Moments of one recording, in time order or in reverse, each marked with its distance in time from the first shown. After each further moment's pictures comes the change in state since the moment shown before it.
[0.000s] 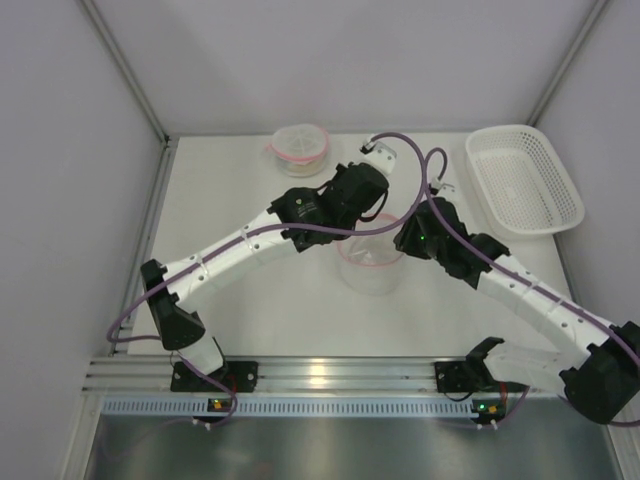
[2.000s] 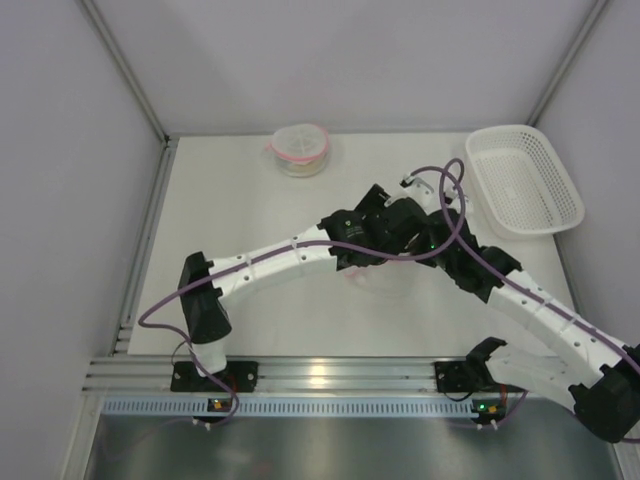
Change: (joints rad) left arm -0.123 0.171 0.004 0.036 0.067 -0.120; right arm -0.008 -0.101 -0.084 -0.013 0.049 0.039
